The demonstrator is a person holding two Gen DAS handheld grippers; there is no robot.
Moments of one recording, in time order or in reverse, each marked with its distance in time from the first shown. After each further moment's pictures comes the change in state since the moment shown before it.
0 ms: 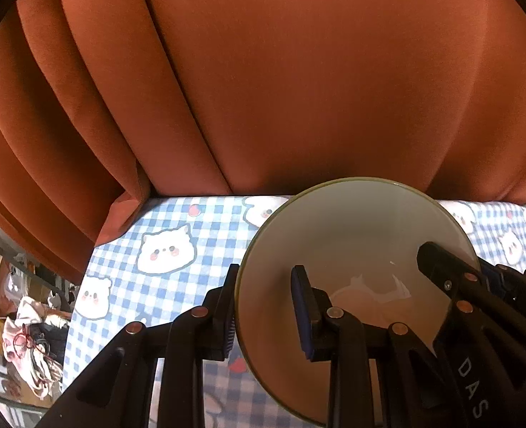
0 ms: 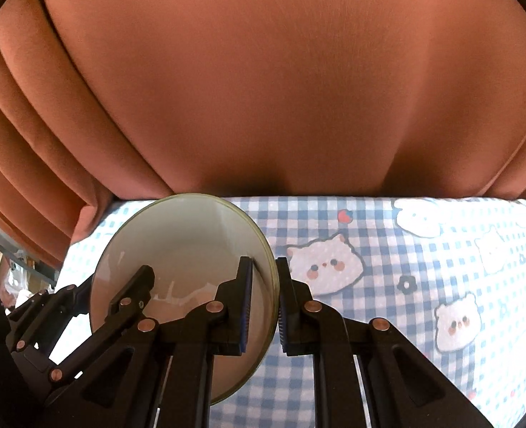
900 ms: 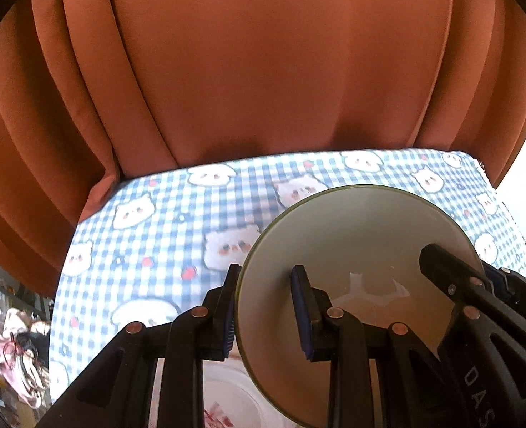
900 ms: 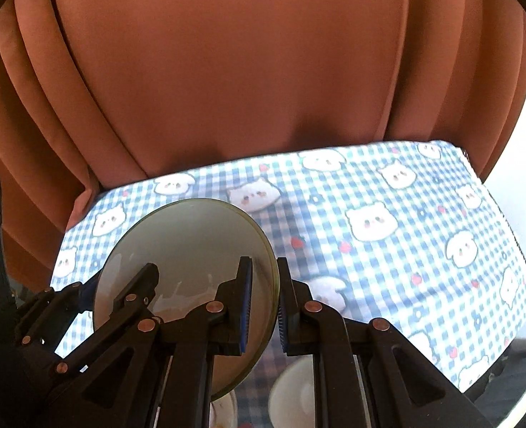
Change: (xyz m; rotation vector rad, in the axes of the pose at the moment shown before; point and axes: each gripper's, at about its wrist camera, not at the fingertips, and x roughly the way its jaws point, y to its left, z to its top) left arm -0.104 -0.041 -0.111 0.125 -0.040 -0.158; right arm -0.138 -0.030 -0.136 0.148 -0.076 -0.160
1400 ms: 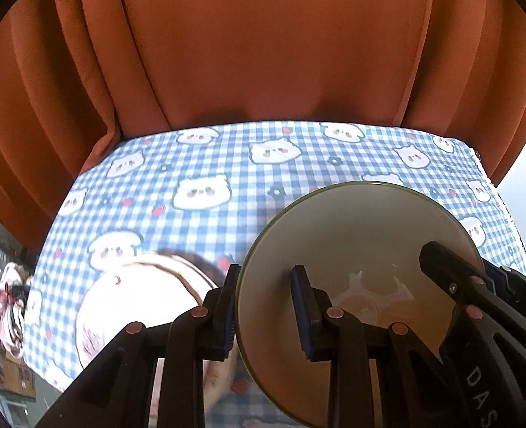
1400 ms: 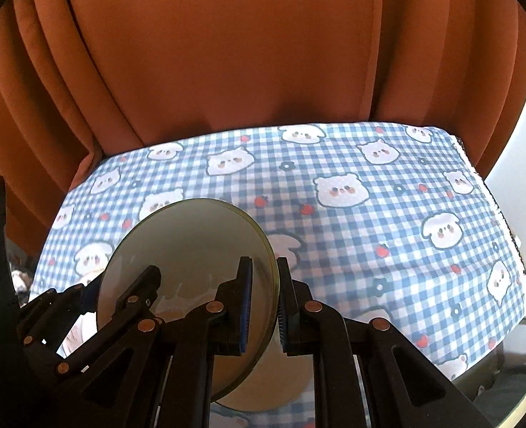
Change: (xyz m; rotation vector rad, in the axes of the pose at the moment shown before) left arm -0.025 -0.070 -0.061 -0.088 0.034 0.044; right arm -0.024 -0.081 -0.053 -0.079 0.029 0.057
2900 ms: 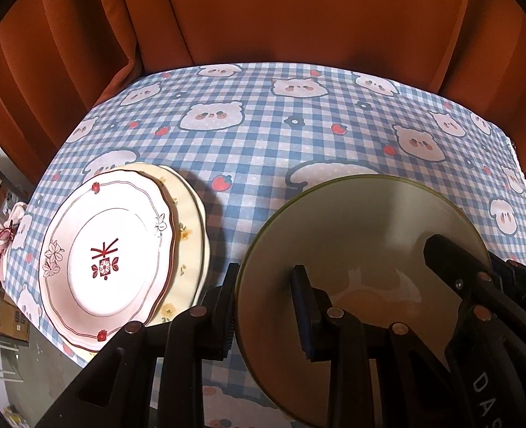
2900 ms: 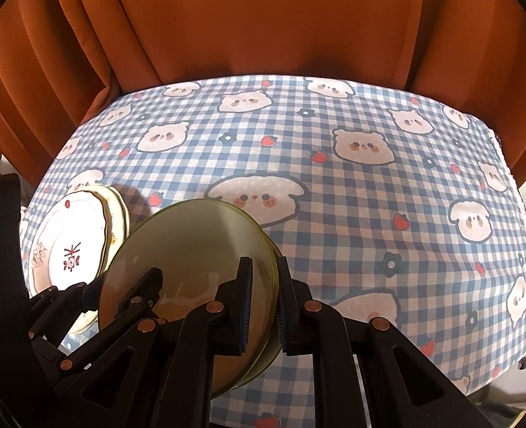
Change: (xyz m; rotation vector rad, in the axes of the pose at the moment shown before) left arm 0.046 -0.020 -0.056 -0.128 0.138 0.093; right arm 0.055 -0.026 -0.039 -0.149 0.108 0.096
